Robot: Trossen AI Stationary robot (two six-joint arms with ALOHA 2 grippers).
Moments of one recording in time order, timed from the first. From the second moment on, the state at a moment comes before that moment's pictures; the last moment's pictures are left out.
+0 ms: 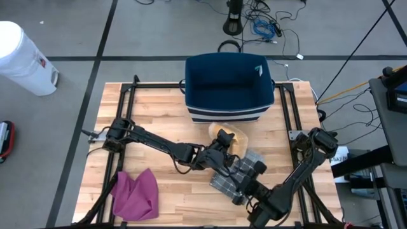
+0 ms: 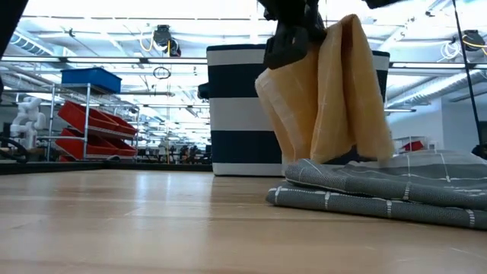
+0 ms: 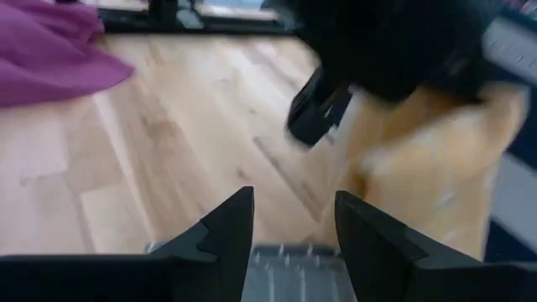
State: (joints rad) left arm -0.27 2.03 1.57 0.09 -0.95 1.21; right arm 0.84 1.90 1.48 -1.17 1.16 1.35
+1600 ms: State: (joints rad) left arm -0.29 2.03 1.57 0.05 -0.90 1.19; right arm 0.74 1.90 1.55 -1.57 0.83 1.38
